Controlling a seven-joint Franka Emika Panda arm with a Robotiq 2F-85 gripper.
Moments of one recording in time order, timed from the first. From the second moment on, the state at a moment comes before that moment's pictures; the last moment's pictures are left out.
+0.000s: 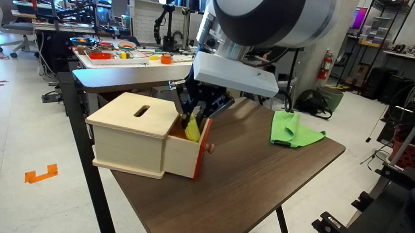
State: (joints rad) arm 0.31 0.65 0.01 -1.97 0.07 2.88 0.51
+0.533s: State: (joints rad) arm 0.31 0.66 0.00 -1.97 0.07 2.88 0.51
